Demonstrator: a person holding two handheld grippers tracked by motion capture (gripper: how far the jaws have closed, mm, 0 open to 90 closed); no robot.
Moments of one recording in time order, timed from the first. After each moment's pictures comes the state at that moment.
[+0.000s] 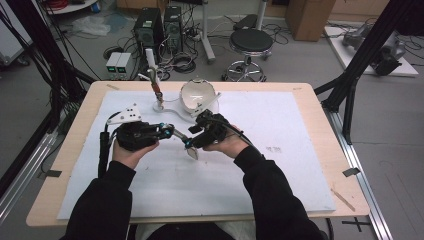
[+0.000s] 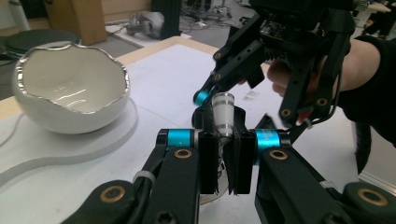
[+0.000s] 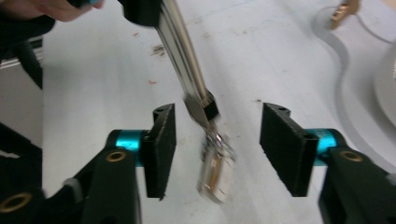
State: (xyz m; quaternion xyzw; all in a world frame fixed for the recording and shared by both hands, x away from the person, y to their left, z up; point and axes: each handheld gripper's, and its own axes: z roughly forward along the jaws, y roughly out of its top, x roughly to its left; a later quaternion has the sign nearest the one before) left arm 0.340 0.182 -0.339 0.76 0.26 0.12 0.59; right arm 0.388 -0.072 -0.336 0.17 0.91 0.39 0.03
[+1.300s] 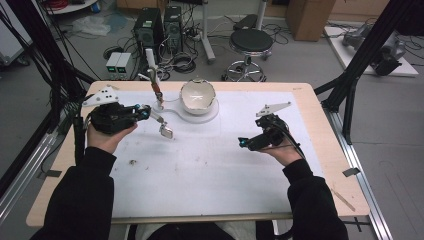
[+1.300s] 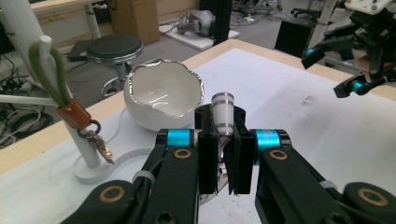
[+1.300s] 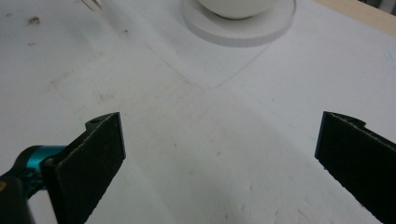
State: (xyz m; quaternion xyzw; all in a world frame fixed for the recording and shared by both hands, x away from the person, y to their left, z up) left arm 0.353 0.224 -0.295 0.76 0.30 0.20 0.55; right arm 0.382 -0.229 -0.358 0.33 0.85 0.39 0.13
